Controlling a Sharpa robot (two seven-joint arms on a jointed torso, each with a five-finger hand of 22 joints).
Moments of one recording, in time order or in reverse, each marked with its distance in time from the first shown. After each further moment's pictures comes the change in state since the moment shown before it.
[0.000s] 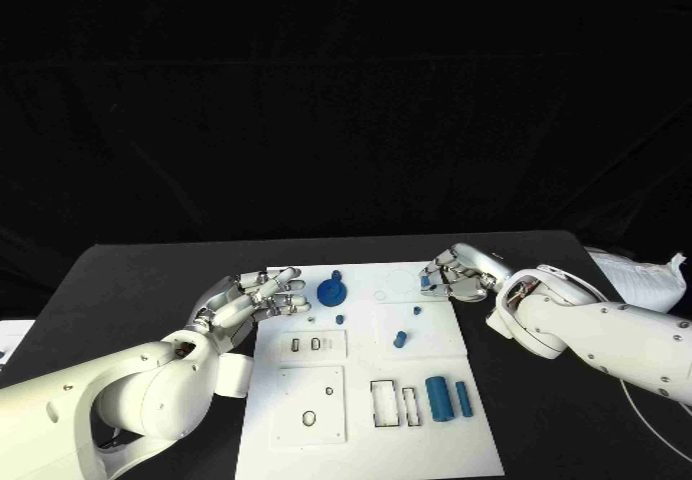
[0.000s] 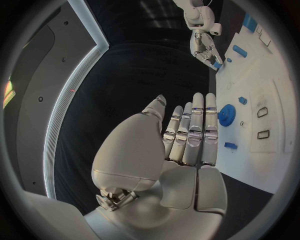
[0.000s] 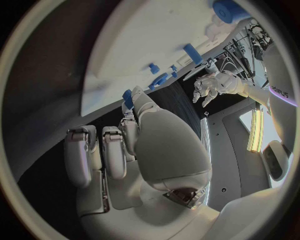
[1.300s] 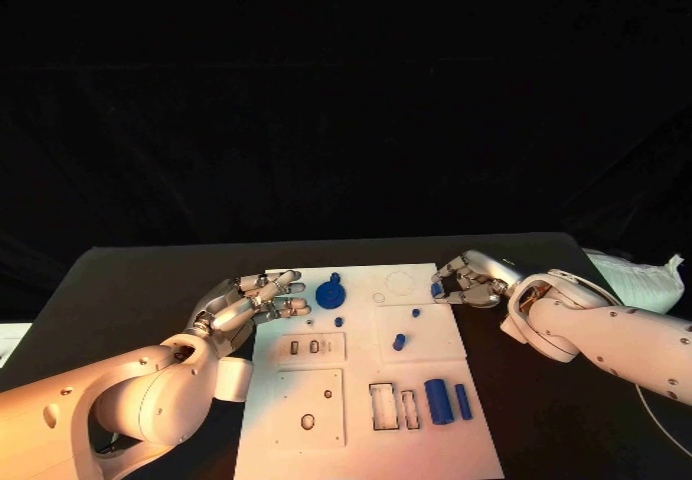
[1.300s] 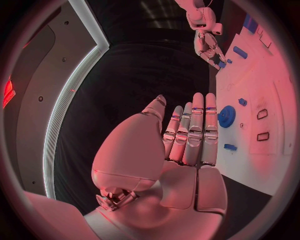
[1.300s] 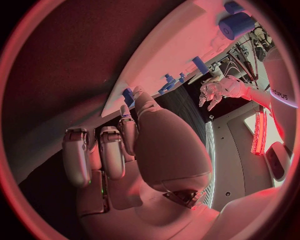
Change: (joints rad) left arm 0.000 -0.001 0.000 0.007 0.000 -0.001 0.001; left_hand 0.000 0.000 -0.003 0.003 0.000 0.000 0.000 0.000 0.000 0.000 0.000 0.000 0.000 0.000 0.000 0.004 -0.001 0.000 0.000 0.000 0.000 0.001; right arm -0.007 -0.014 -0.012 -0.070 -0.011 0.037 0.017; right_hand 0.027 -0.056 -0.067 0.028 0.056 -0.112 0.024 -0.041 -0.017 0.004 0.023 -0.008 -0.036 0.000 0.036 0.000 0.000 0.000 0.000 0.033 -0.004 0.001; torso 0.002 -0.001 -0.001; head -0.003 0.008
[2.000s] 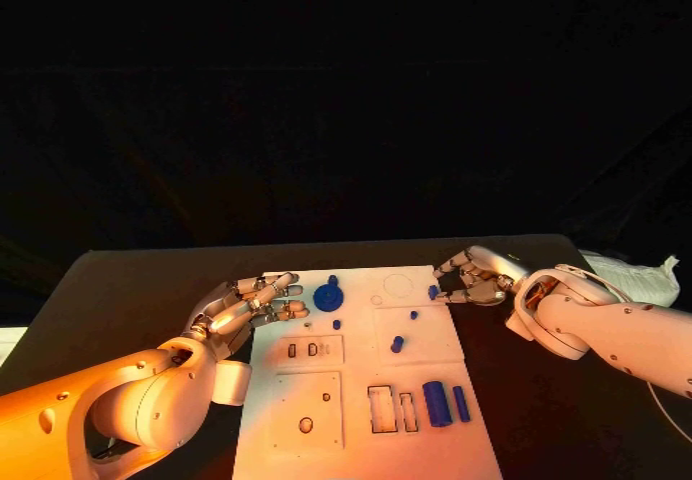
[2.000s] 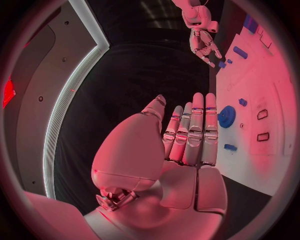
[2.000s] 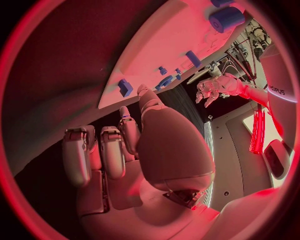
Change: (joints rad) left arm 0.001 0.000 0.000 0.001 0.000 -0.002 0.000; left_hand -0.004 -0.004 0.000 0.000 0.000 0.000 0.000 0.005 0.000 0.000 0.000 0.000 0.000 0.000 0.000 0.000 -0.001 0.000 0.000 0.000 0.000 0.001; right arm 0.027 -0.056 0.000 0.069 -0.001 0.014 -0.013; right_hand -0.042 -0.042 -0.039 0.033 0.114 -0.050 0.010 0.000 -0.006 -0.005 0.000 0.001 -0.111 0.000 0.000 -0.007 0.000 0.000 0.000 0.000 -0.004 -0.001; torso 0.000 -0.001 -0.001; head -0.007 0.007
